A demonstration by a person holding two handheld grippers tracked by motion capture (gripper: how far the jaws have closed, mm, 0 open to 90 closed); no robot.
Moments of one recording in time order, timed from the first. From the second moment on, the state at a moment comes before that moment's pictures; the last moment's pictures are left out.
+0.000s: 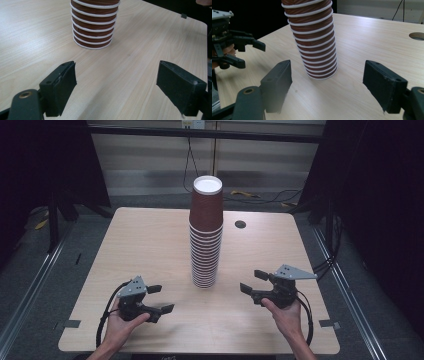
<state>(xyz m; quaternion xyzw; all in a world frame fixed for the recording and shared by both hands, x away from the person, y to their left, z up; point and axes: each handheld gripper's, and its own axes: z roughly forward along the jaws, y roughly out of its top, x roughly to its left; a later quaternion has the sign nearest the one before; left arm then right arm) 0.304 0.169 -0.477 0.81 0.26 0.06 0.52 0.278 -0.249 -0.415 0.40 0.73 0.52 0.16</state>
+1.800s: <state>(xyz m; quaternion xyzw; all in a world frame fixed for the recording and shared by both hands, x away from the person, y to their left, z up) 0.304 0.166 -0.478 0.82 0.25 0.05 0.52 0.322 -0.211 -0.312 0.32 0.75 0.56 0.18</state>
